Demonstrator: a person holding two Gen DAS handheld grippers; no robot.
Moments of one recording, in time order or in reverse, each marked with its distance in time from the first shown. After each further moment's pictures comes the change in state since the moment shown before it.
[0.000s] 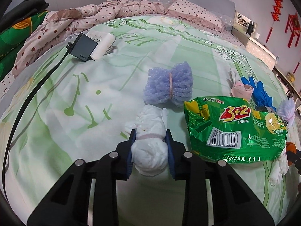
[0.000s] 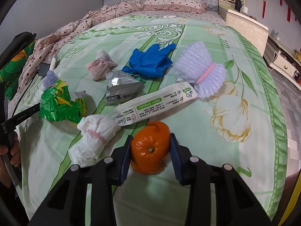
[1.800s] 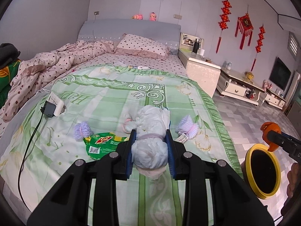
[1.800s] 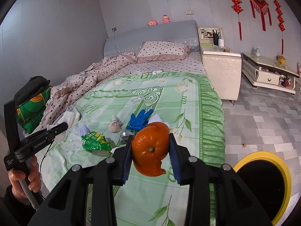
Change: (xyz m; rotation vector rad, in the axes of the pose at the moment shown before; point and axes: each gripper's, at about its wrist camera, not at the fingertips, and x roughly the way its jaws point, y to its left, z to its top) left arm -0.244 -0.179 -0.004 0.190 -0.237 -0.276; right arm -0.262 -0.060 -0.029 0.097 -0.361 0.027
